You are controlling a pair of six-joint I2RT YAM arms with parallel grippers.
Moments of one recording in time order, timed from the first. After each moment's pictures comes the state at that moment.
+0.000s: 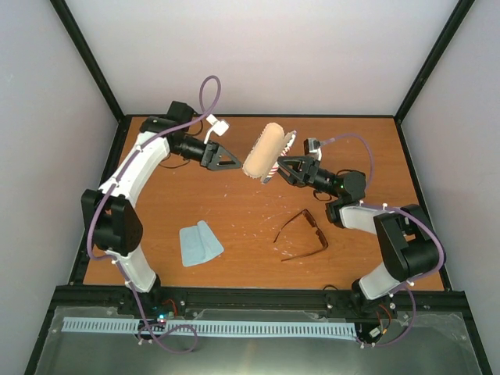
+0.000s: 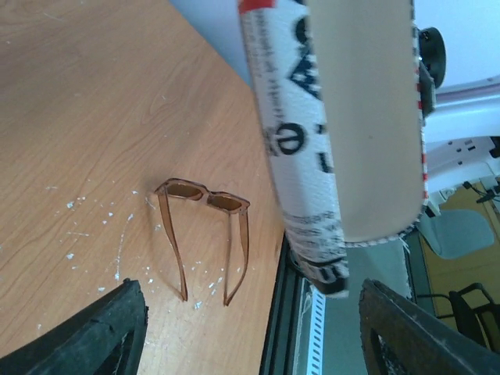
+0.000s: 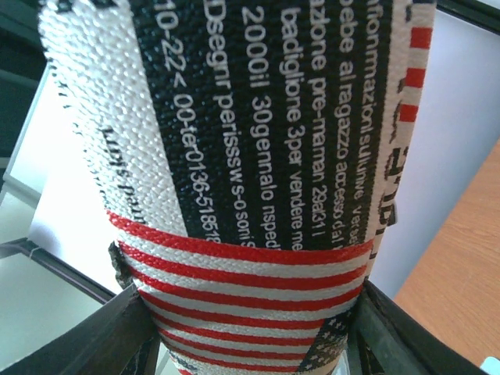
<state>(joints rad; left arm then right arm) -0.26 1.74 1.66 -1.12 1.16 0.35 0.33 1.56 0.61 1.46 -0.96 1.56</state>
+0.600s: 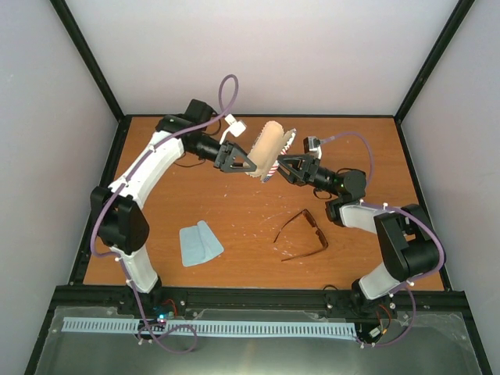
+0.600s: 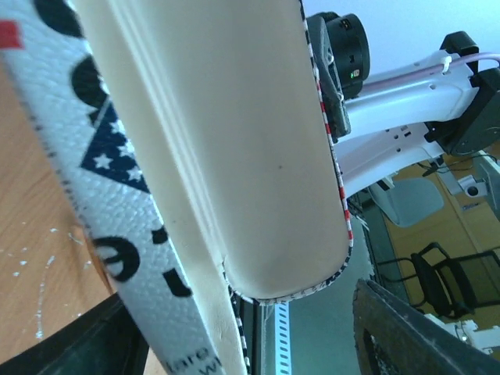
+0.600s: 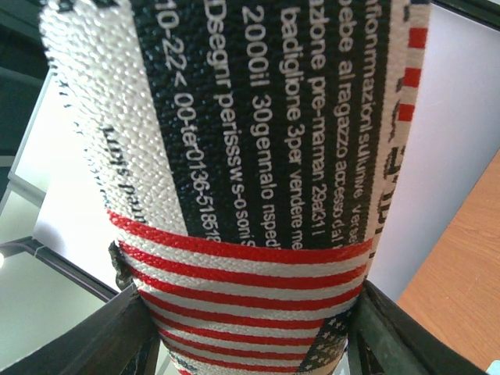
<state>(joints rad) -0.36 1.78 1.73 -1.09 1.25 0.32 0.33 1.56 0.63 1.48 -0.96 1.59</state>
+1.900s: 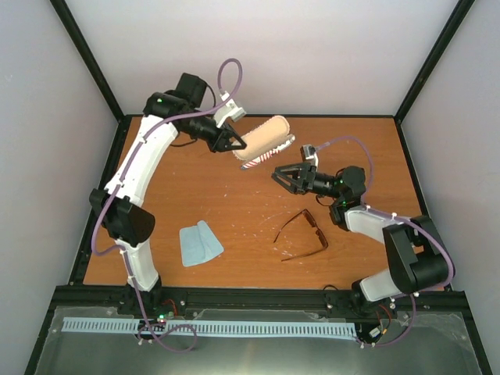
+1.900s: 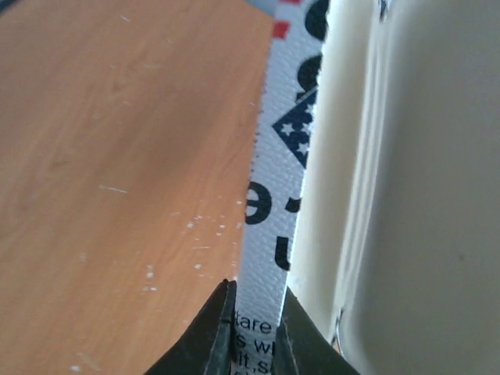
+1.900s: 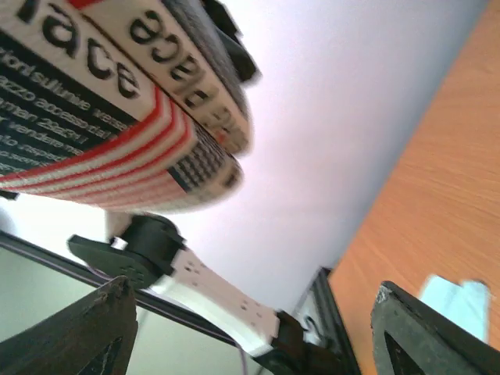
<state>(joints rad) -0.38 1.87 2.11 -1.30 0.80 0.46 0.32 1.48 0.59 1.26 -1.06 1.44</state>
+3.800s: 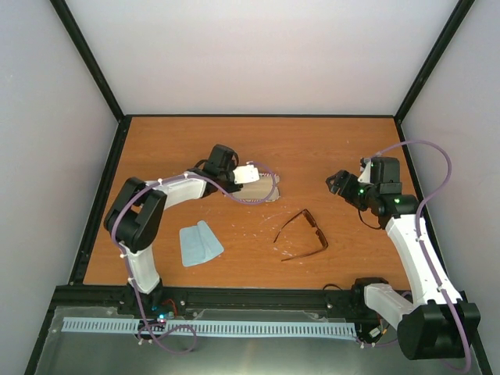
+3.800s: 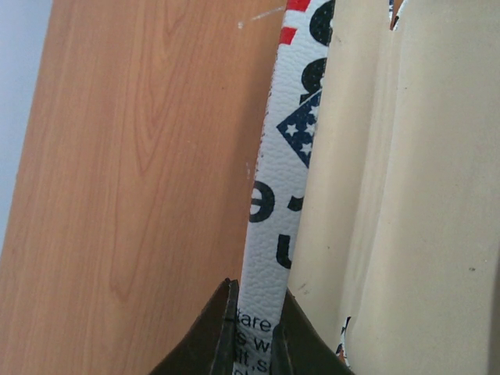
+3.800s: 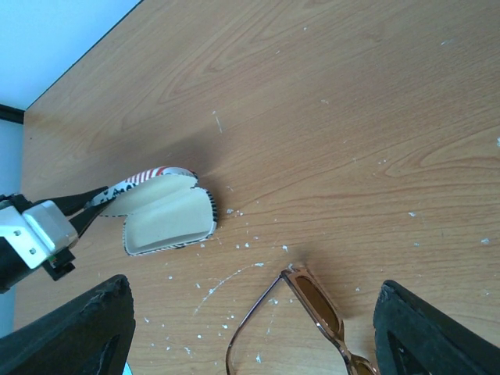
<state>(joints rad) -0.52 1.83 1.11 -0.07 0.08 0.93 0.04 1.01 0.88 -0.66 -0.35 0.55</state>
